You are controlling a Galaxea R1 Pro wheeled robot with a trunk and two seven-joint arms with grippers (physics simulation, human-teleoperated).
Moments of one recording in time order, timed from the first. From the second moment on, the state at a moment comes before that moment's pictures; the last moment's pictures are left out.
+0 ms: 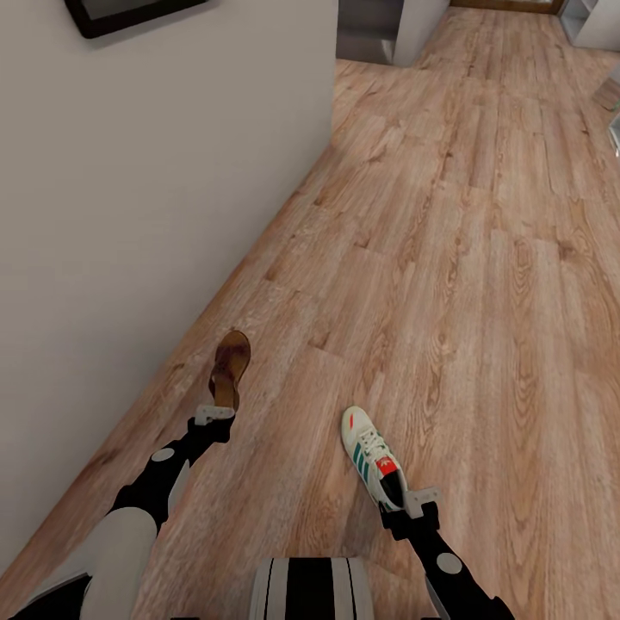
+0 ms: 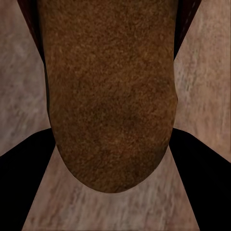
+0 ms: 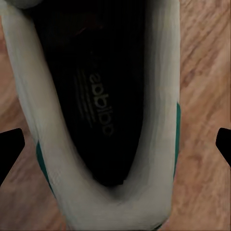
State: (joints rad) left arm -0.76 -0.02 0.39 -0.51 -0.34 -0.11 -0.37; right arm -0.39 0.01 0.02 -0.62 0.20 -0.16 0.01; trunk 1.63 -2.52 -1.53
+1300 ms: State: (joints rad) left arm -0.76 -0.02 0.40 -0.51 -0.34 -0.12 -0.37; right arm -0.39 0.01 0.02 -0.62 0.20 -0.16 0.01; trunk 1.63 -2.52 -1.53
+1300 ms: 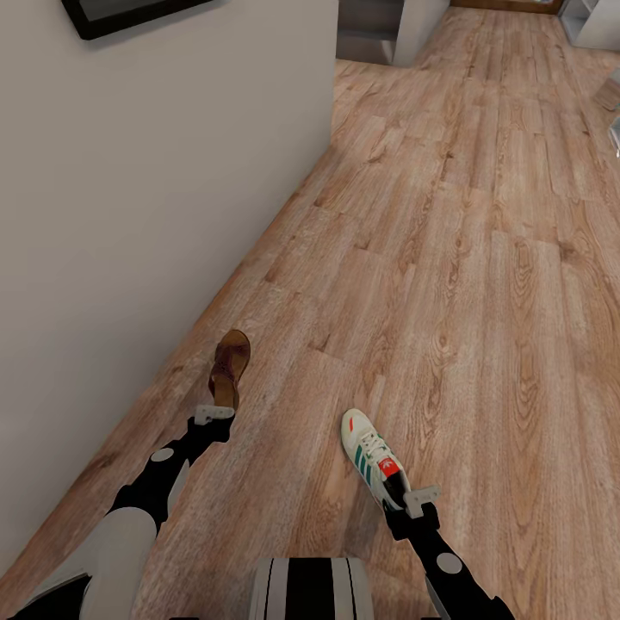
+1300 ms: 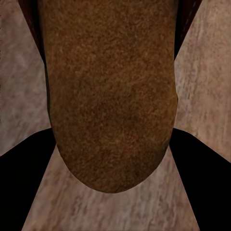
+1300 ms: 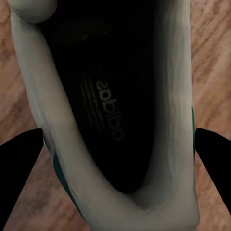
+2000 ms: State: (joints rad) left arm -0.75 -0.02 0.40 -0.49 -0.34 -0.12 -0.36; right arm -0.39 0.01 0.02 -0.62 0.20 -0.16 0.01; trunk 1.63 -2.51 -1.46
